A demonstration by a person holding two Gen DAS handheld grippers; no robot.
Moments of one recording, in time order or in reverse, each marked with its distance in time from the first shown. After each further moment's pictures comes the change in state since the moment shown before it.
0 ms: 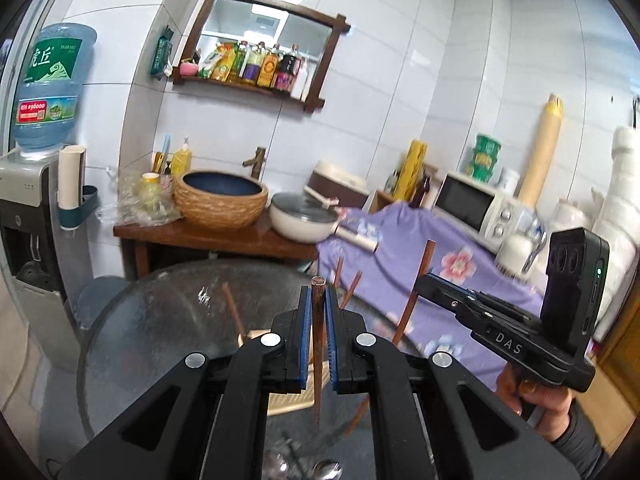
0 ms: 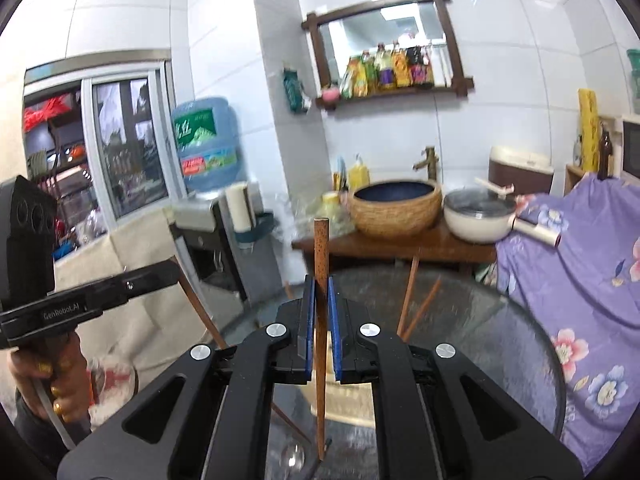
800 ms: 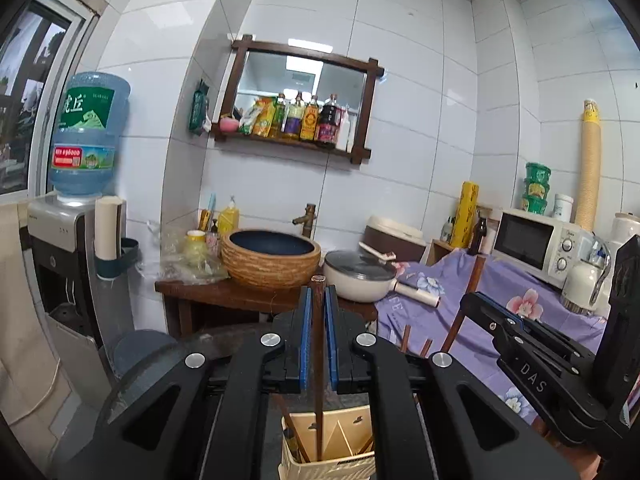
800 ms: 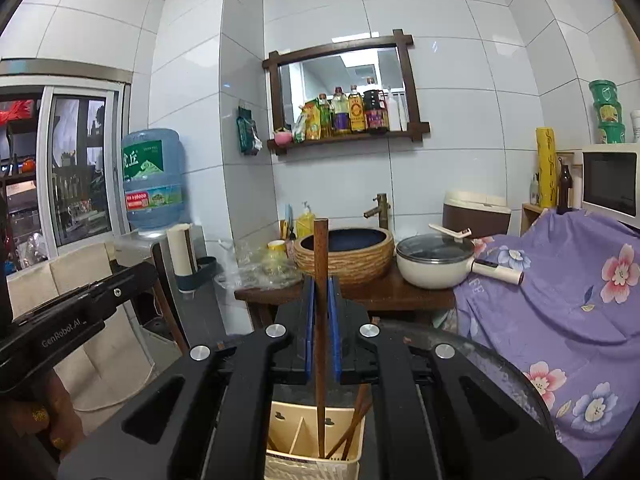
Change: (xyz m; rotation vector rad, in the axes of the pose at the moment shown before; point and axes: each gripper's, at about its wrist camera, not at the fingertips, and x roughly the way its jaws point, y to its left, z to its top) left arm 0.060 0.005 0.000 0.062 -0.203 0.224; right arm 0.057 -0.011 -0.005 -0.023 -0.171 -0.206
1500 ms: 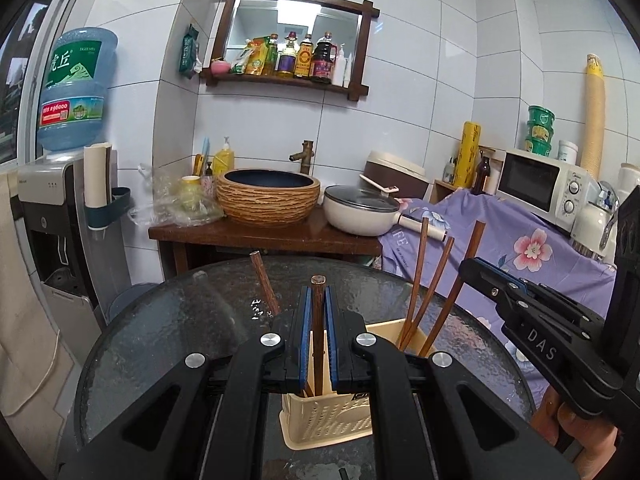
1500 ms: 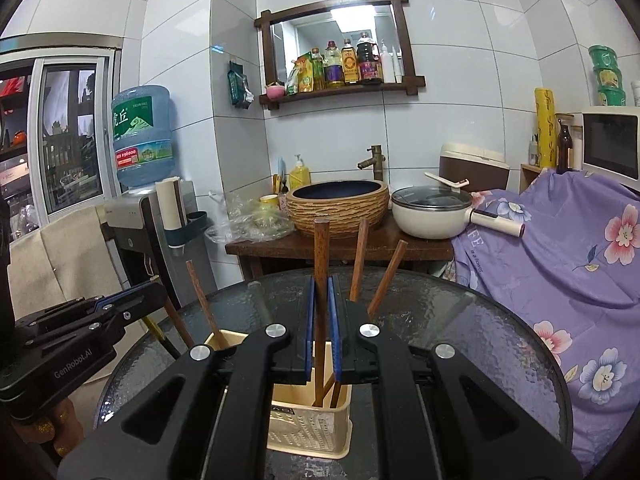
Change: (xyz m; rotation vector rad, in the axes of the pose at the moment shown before) left arm 0.030 0.005 -0.077 0.040 0.165 -0.002; right arm 0.023 -0.012 -0.072 0.006 0.124 -0.009
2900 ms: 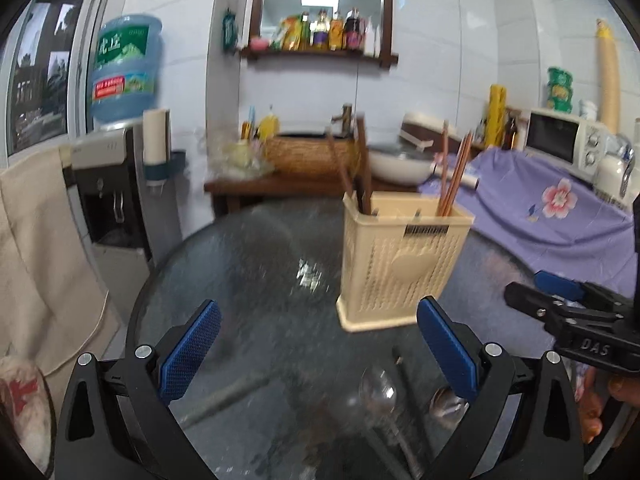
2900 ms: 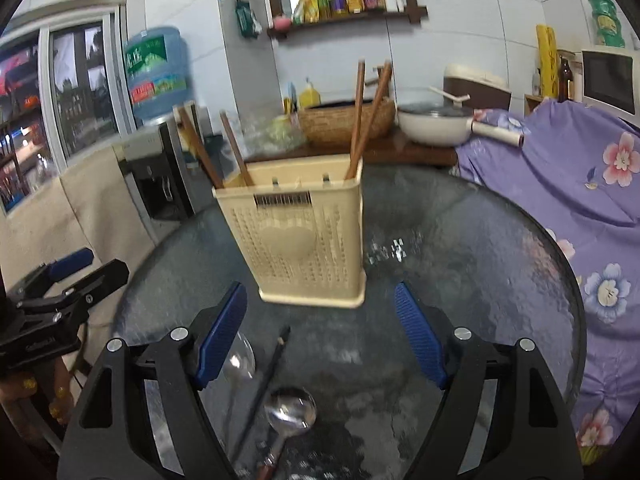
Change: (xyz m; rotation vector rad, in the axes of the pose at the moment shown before) left arm -0.068 0.018 -0.108 0.023 0.130 0.168; right arm -0.065 0.001 -0.120 0.016 0.258 0.033
